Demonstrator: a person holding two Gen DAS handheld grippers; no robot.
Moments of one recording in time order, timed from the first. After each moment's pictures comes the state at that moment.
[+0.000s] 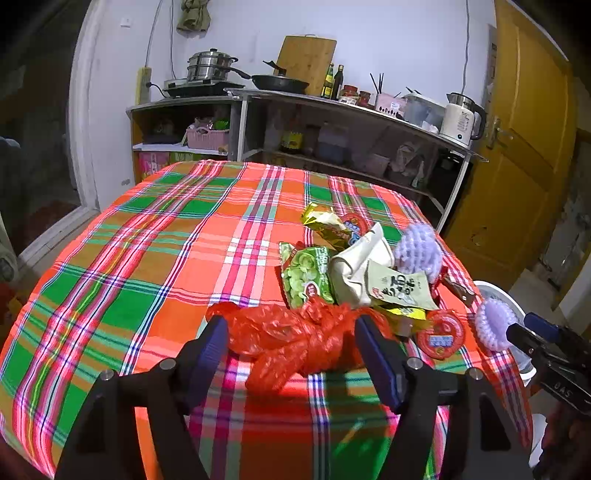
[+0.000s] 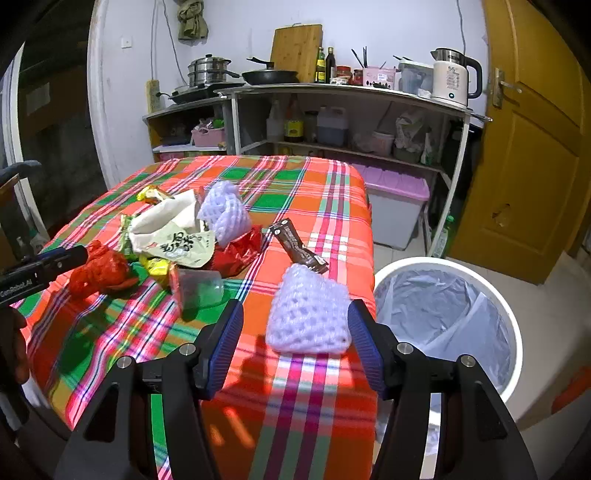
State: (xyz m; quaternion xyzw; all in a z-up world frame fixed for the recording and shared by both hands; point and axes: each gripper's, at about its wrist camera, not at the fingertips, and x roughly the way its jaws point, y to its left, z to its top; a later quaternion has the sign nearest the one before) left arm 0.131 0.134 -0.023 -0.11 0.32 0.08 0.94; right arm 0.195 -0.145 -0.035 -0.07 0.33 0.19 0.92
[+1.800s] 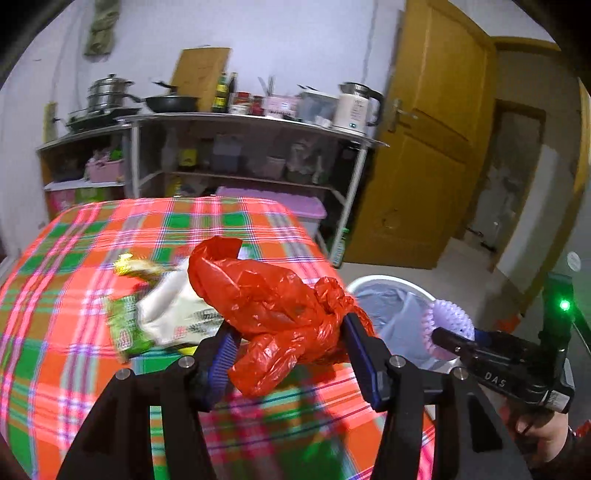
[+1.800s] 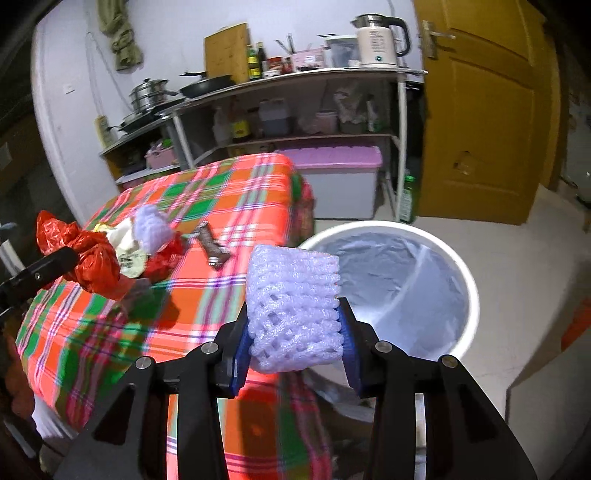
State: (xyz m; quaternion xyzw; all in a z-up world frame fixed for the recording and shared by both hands) left arm 0.161 0.001 0.024 -0.07 0.30 -0.10 0.95; right arm 0.200 -0.246 -0.032 0.03 0.37 0.12 0.92
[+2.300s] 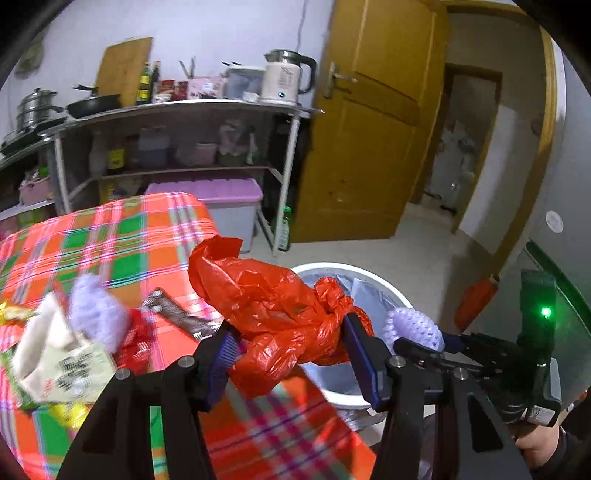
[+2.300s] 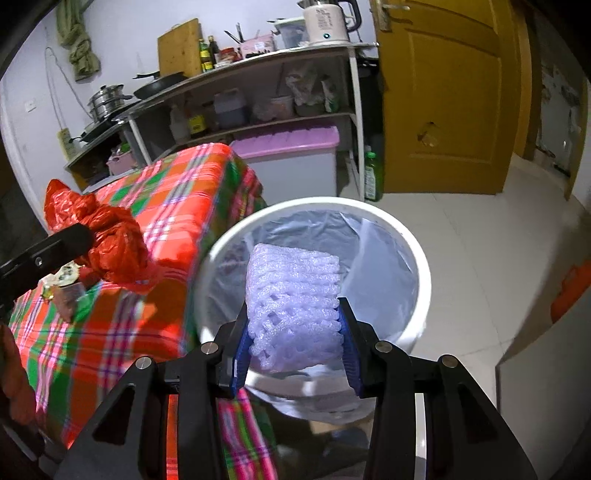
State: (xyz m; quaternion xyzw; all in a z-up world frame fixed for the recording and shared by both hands) left arm 0.223 -0.099 0.001 -0.03 0.33 -0.20 0.92; right arm 0.226 -0.308 -0.065 0.06 0.40 0.06 0.91
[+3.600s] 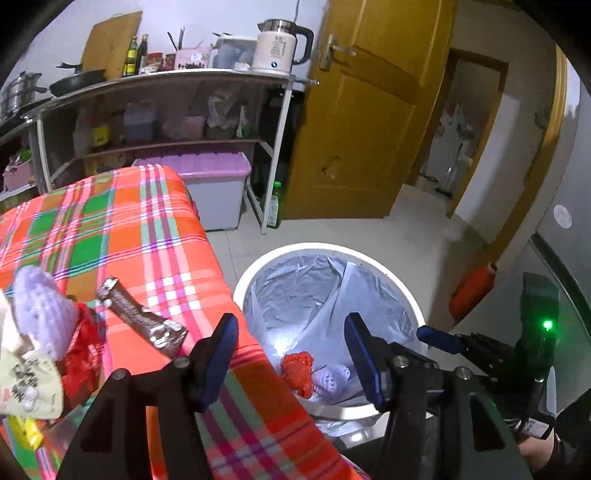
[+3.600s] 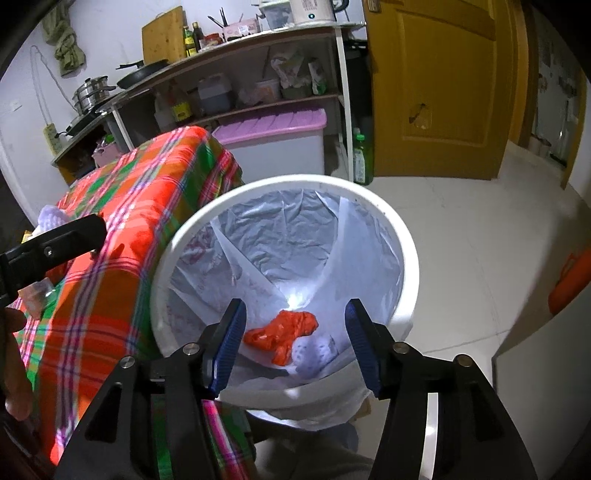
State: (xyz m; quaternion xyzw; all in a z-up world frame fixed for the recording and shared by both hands) left arm 0.254 -0.123 -0.021 -0.03 0.37 -0.21 0.91; right arm 0.241 -0.323 -0.087 0.06 0.42 0.05 0.91
